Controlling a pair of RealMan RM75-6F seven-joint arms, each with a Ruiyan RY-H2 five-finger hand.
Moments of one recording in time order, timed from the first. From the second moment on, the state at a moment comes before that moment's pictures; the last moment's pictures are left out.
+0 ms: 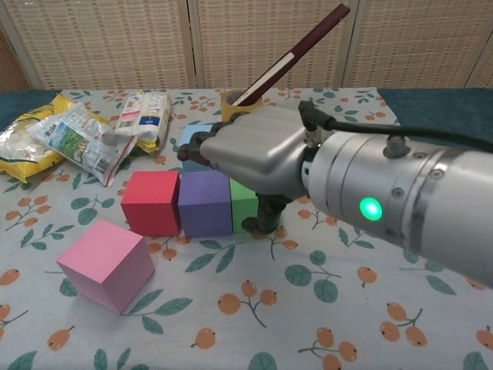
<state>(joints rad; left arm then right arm) -0.11 -1.20 0.03 -1.56 1.55 1.43 0.03 1.05 -1.66 0.07 -2.05 -0.74 1.32 -1.27</state>
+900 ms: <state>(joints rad) -0.12 -1.22 -0.01 -1.54 1.47 1.40 0.07 1.22 -1.79 0.16 -1.70 -0.72 0.92 -1.07</state>
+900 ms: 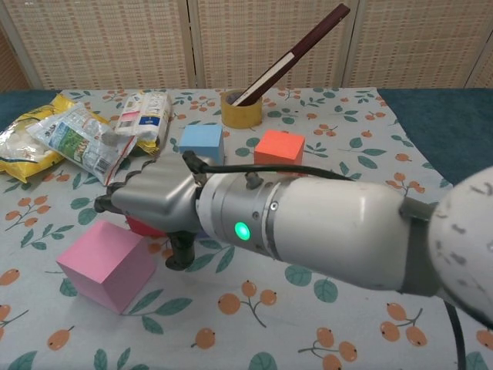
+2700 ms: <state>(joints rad) -0.13 -1.23 -0.01 -1.54 1.45 1.37 0.10 1.31 -1.78 0.28 -1.82 -0.63 1.21 -1.08</state>
